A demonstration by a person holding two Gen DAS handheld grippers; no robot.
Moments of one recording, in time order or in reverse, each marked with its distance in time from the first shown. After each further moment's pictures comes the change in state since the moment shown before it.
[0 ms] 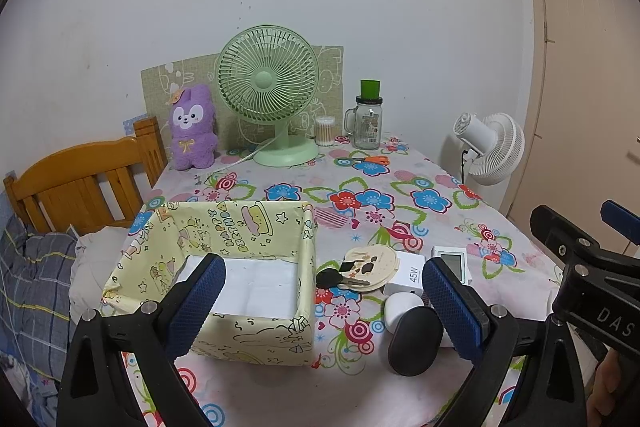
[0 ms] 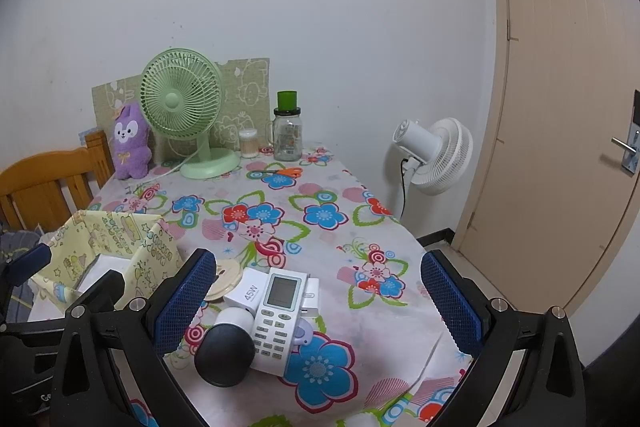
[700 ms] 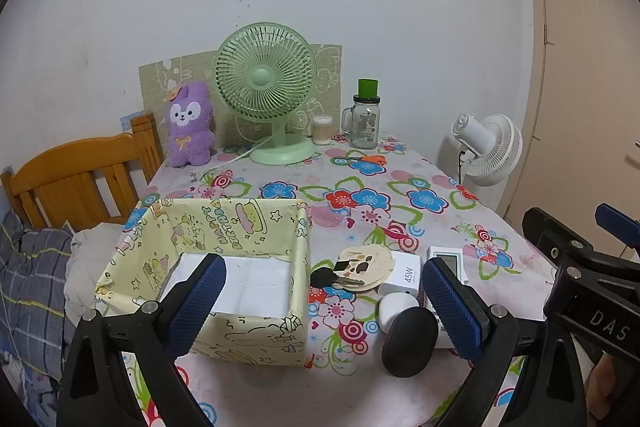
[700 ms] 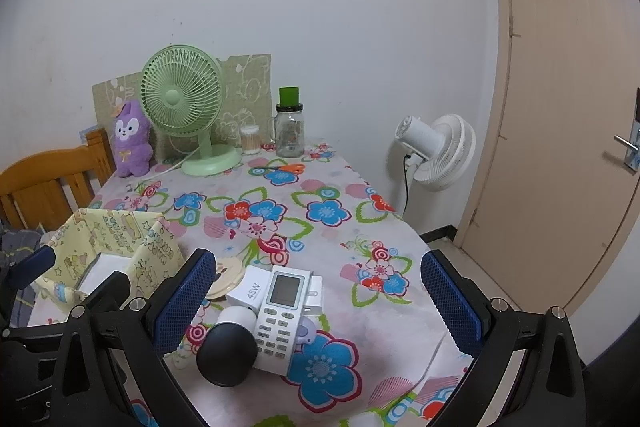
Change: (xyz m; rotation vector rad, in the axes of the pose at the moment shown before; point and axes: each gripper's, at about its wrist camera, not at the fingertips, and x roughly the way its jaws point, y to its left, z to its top) left arm 0.006 -0.004 -0.004 -0.018 0.002 -0.012; right arm 0.004 0.003 0.000 -0.002 0.011 0.002
